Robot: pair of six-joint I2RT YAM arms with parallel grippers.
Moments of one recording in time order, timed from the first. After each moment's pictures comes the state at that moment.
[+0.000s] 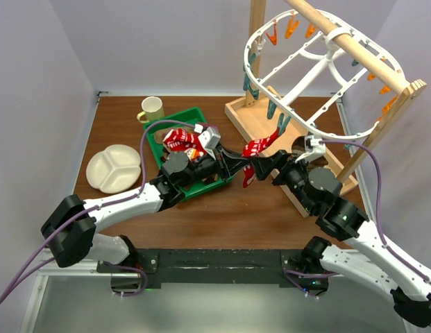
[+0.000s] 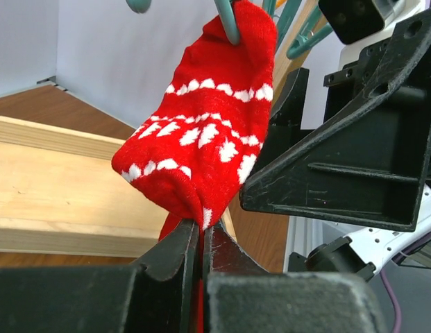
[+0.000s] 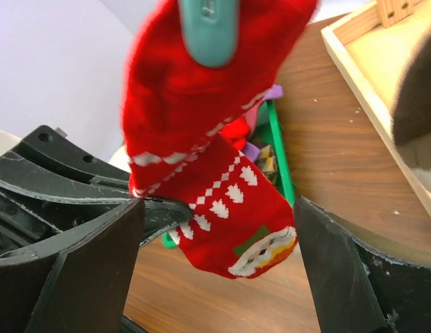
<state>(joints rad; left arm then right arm) -0.88 1.35 0.79 0.77 0.28 -0.44 0.81 0.68 0.82 -0.26 0.38 0.64</state>
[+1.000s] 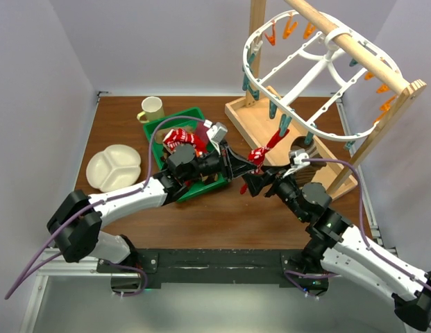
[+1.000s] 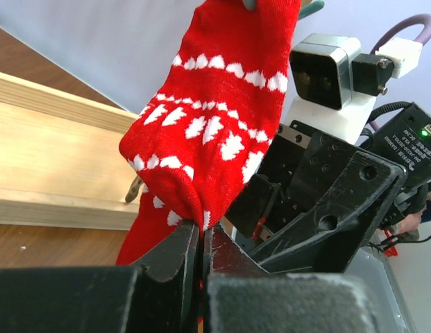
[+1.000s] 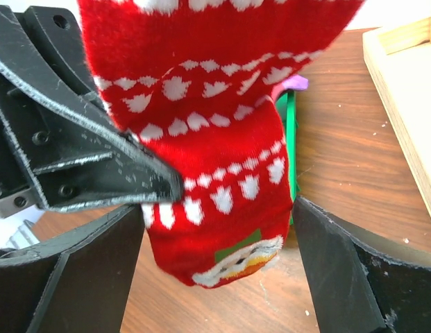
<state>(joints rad) -0.85 1.40 0.86 0.66 0.44 -0.63 0.81 0.58 0.48 0.09 0.22 0.46</state>
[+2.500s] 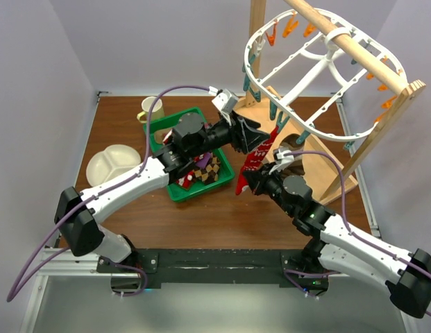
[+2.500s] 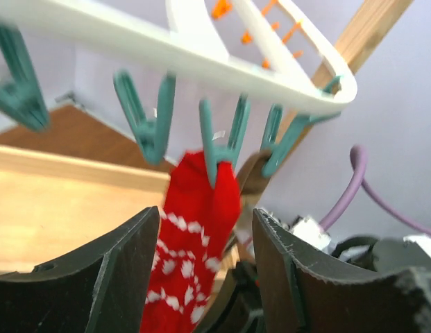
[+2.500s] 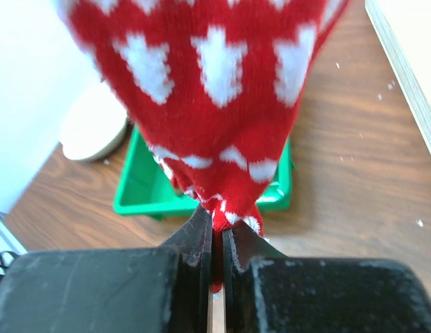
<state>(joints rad) -0.85 1.48 1.27 0.32 0.29 -0.42 0.81 0.79 0.46 0.21 0.22 0.49</state>
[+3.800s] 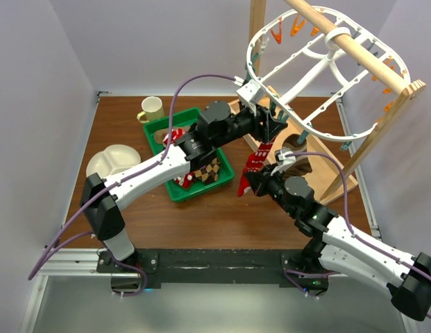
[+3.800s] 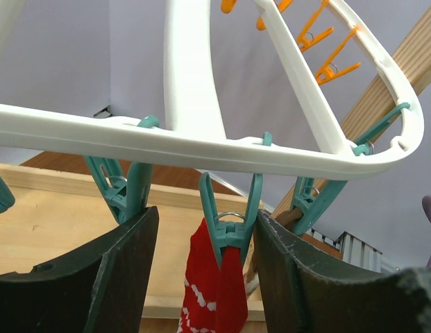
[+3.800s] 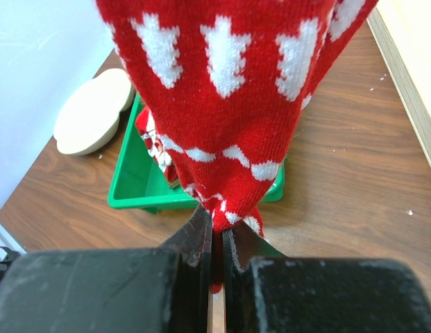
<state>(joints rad) -0.91 1.68 1.56 0.19 0.15 -0.28 0.81 0.77 0.46 0.15 0.23 0.49</state>
